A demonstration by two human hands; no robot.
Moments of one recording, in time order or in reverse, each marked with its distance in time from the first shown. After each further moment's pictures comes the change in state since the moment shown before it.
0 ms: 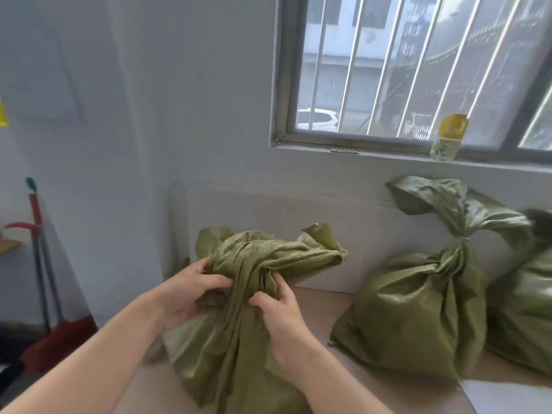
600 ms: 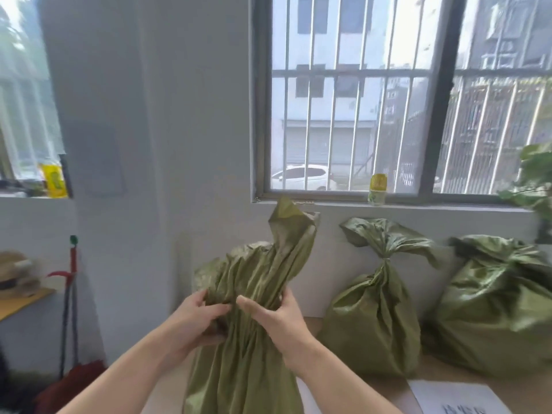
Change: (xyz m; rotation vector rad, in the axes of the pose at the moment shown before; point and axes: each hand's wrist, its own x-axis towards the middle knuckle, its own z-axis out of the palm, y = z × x) left_hand -0.241 0.012 0.141 0.094 0.182 0.170; right_hand -0.251 -0.085 -0.050 -0.193 -0.102 -0.239
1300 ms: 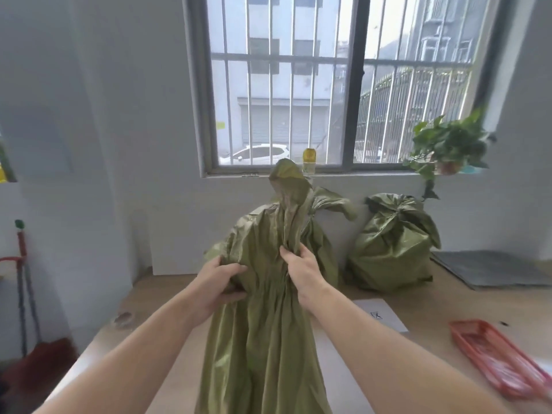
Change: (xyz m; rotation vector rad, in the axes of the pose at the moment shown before) left_hand -0.157 0.001 0.157 -0.140 -0.121 0.006; right_hand -0.177 -0.040 -0.117 0.077 0.385 -0.014
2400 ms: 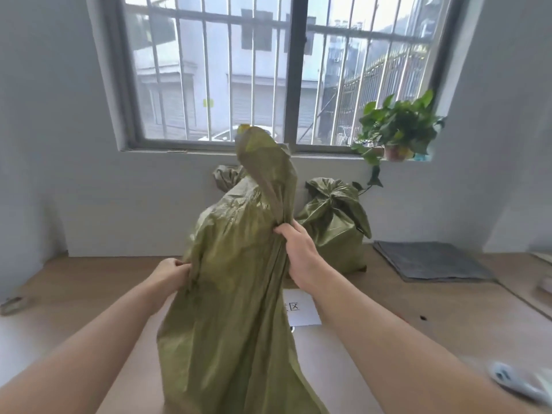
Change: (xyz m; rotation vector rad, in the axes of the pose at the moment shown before) left_hand 0.077 -0.067 0.289 0.495 0.239 -0.057; right_hand 0.071 -0.084 -0.341 0.052 -0.160 0.026
